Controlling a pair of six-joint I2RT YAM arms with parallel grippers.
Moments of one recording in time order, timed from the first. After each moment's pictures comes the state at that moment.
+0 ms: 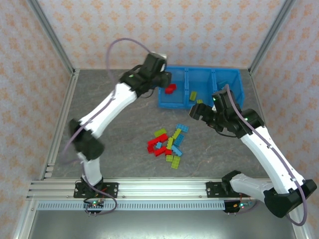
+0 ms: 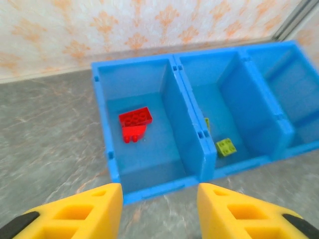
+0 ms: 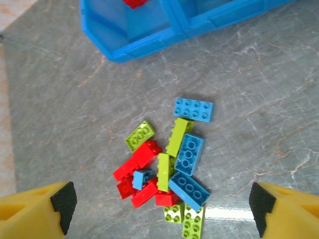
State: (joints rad) left arm -0.60 1.74 1.89 -0.75 -0.18 -0.34; right arm 0.48 1.09 1.24 -1.05 -0.05 0.81
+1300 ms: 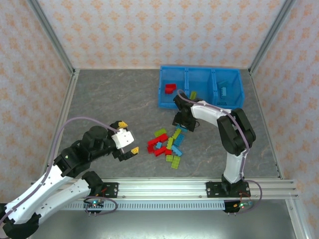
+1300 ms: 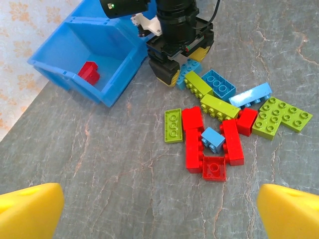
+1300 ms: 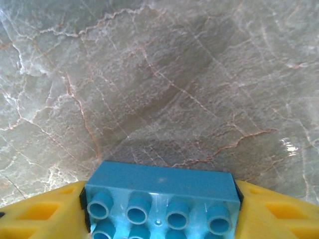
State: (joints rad) left arm -0.71 0.58 0.74 -0.69 0.04 0.45; right arm 0.53 1.89 1.26 -0.74 -0.02 0.85
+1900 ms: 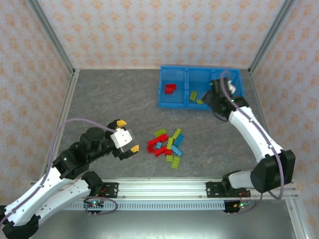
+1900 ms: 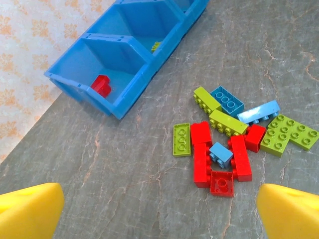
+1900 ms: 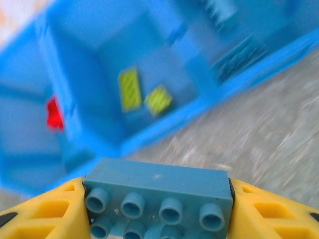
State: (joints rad) left arm -0.71 0.56 0.72 -0.62 0.03 0.43; right arm 0.22 1.35 1.24 -0.75 0.21 0.84
